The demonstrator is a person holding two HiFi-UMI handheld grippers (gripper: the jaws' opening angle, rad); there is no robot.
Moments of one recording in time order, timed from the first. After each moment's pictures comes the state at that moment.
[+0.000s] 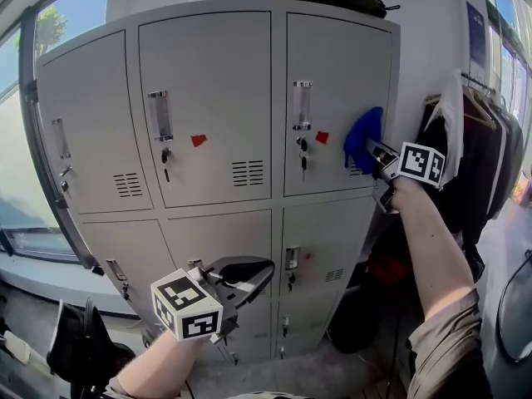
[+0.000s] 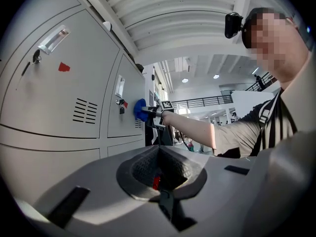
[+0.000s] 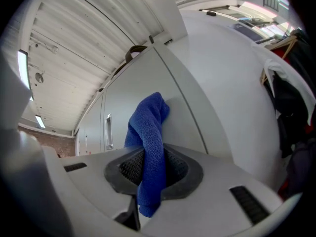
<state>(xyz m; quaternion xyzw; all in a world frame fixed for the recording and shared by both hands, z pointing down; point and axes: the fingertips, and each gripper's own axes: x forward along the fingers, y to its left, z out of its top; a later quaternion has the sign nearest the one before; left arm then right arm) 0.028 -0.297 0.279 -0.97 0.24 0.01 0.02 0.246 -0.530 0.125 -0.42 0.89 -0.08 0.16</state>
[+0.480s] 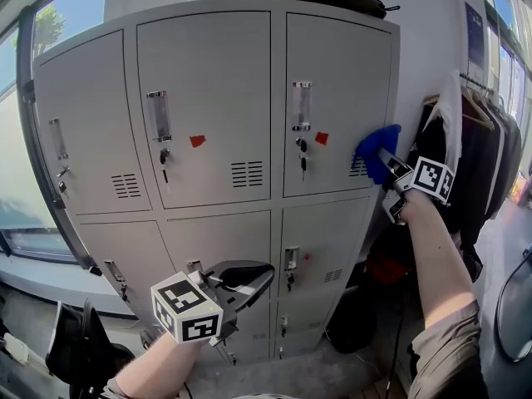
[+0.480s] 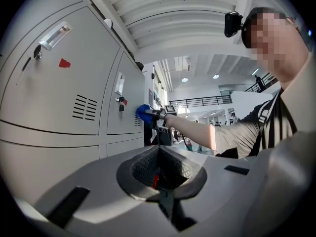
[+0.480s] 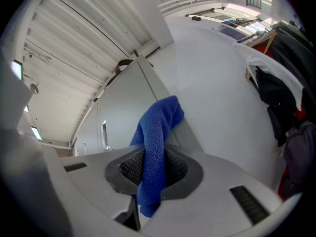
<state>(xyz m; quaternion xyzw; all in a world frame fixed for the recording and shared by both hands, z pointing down) 0.029 -0.295 0.286 -0.97 0.24 0.00 0.02 0.291 -0.523 0.147 -0.43 0.87 -0.11 0.21</state>
